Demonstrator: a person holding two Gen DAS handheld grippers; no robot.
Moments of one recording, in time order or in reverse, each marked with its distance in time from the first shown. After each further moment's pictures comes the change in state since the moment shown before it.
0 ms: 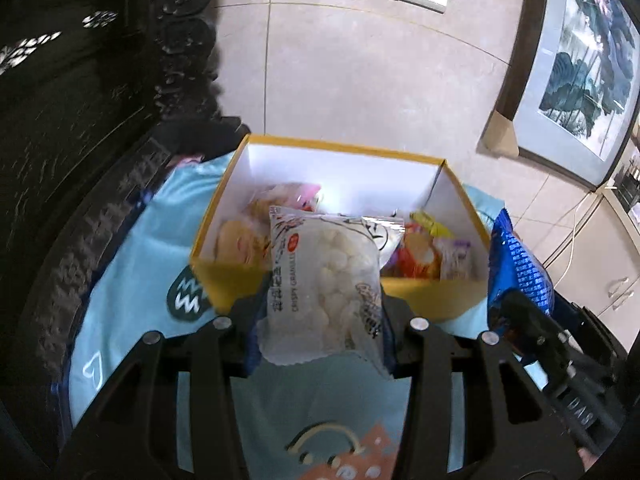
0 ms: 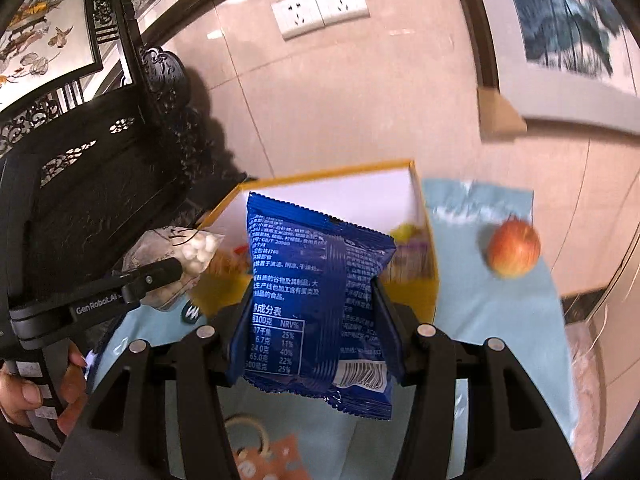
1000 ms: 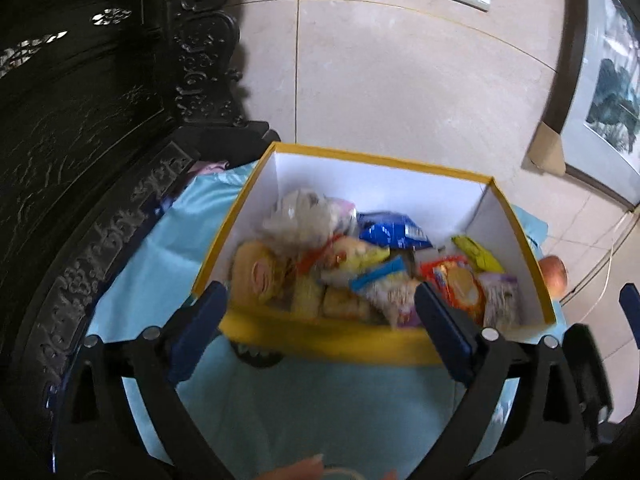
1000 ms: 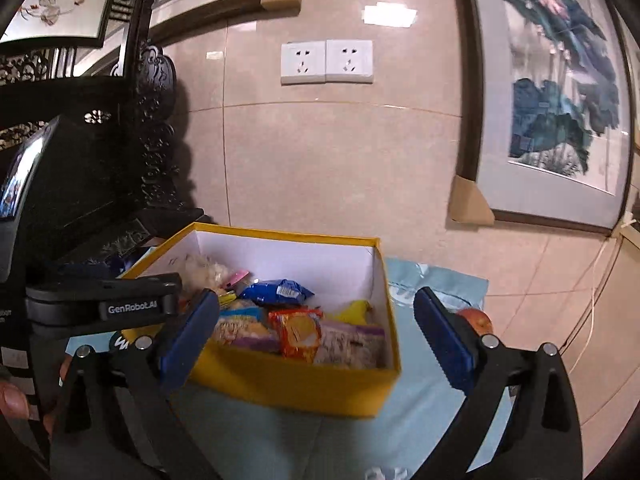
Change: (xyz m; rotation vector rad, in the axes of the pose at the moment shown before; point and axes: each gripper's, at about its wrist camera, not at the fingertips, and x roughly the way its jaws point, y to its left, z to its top) left arm 0.035 0.005 0.003 -0.038 -0.030 0.137; right arm -0.007 0.020 -0.001 -0.183 -0.207 -0.218
